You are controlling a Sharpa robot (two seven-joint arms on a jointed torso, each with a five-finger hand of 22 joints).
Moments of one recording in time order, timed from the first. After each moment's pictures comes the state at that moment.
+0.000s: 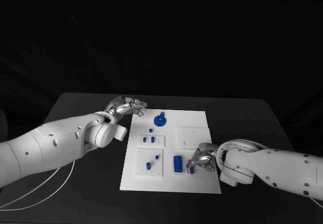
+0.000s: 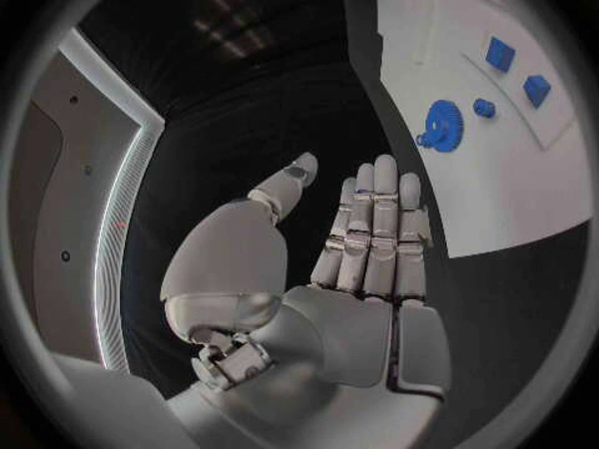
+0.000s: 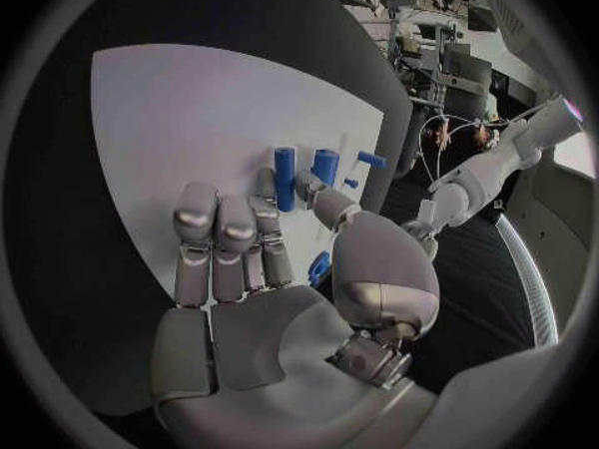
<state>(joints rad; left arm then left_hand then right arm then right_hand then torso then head) 1.25 -0.69 -0.13 1.22 -0.21 -0.29 0.28 1.01 -0.09 0.51 -0.22 0.06 0.89 0.16 0.25 0.53 1.19 0.13 0.08 0.13 0.99 0.07 0.67 0.33 0.03 0.72 -0.03 0.56 1.24 1.18 -0.80 -0.22 1.59 -0.98 -0.13 -0.50 0.79 -0.11 0.71 -0.22 0.05 1.06 0.08 0.32 0.53 1.07 -0.03 1.25 1.06 1.28 -0.12 1.21 1.13 0.20 1.23 -0.07 1.11 1.31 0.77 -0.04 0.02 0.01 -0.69</state>
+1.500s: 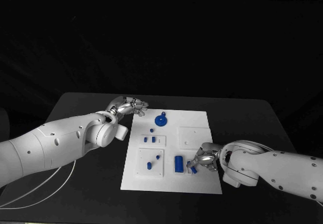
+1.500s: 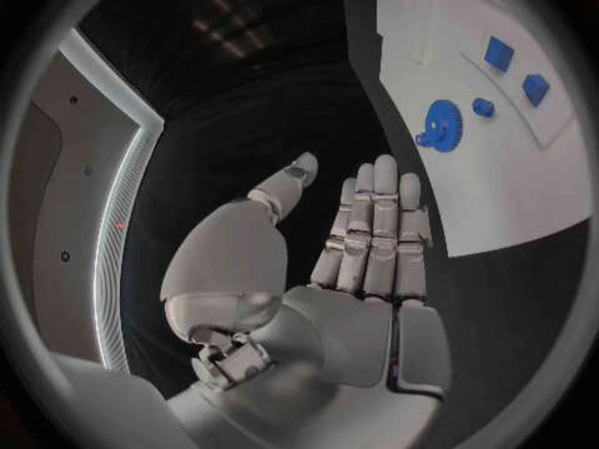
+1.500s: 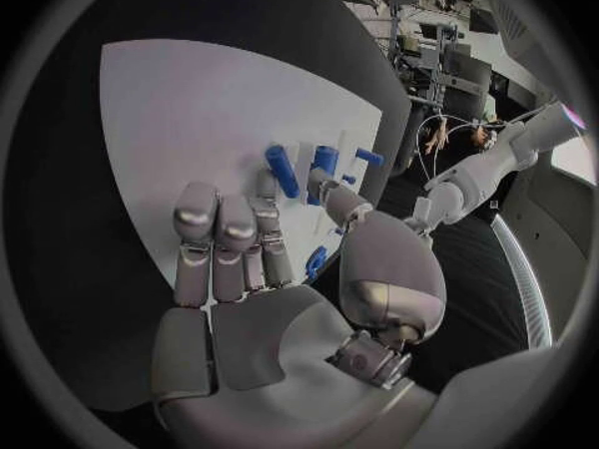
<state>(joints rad) 1.25 -0.69 -0.13 1.22 -0.21 -0.29 0.27 1.01 -0.09 0.51 -0.22 0.06 0.88 0.16 0.25 0.53 1.19 0.13 0.08 0.13 0.99 0.07 0.66 0.34 0.03 0.72 -0.03 0.56 1.24 1.18 -0.83 -0.22 1.61 -1.00 -0.16 -0.48 0.76 -0.20 0.68 -0.17 0.05 1.06 0.08 0.32 0.53 1.07 -0.03 1.25 1.06 1.28 -0.13 1.20 1.13 0.20 1.23 -0.08 1.11 1.31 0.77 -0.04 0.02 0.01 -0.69</state>
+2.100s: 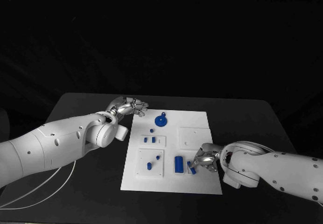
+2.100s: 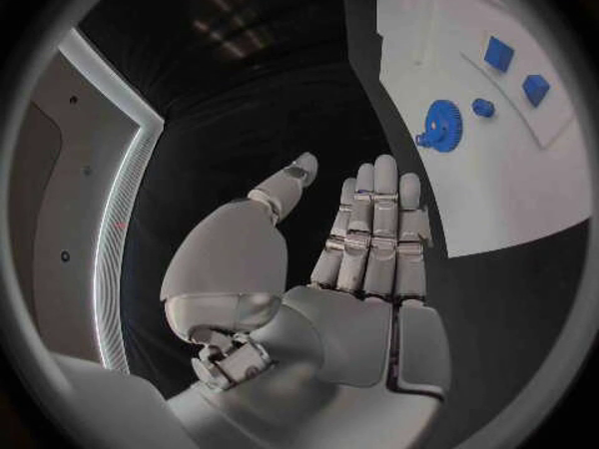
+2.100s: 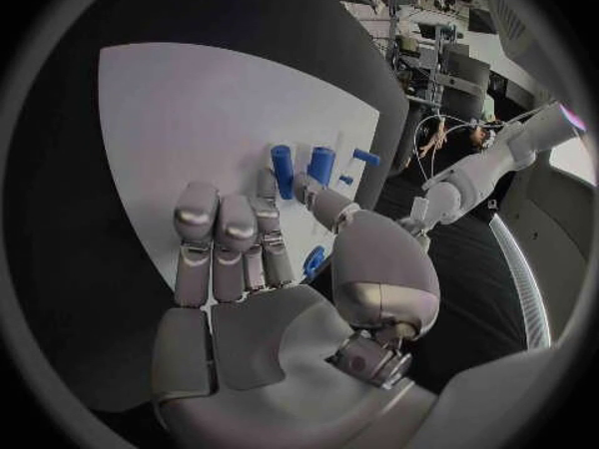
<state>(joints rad) 1.25 -0.69 -0.13 1.22 -0.21 -0.29 0.27 1.01 -0.09 0.51 -0.22 0.06 0.88 0.16 0.25 0.53 1.19 0.13 0.08 0.13 0.99 0.07 0.66 0.34 0.03 0.72 -0.03 0.56 1.24 1.18 -0.83 -0.22 1.62 -1.00 -0.16 -0.47 0.82 -0.11 0.74 -0.18 0.05 1.07 0.08 0.32 0.53 1.08 -0.03 1.24 1.07 1.29 -0.13 1.20 1.13 0.20 1.24 -0.08 1.11 1.31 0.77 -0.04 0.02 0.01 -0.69</state>
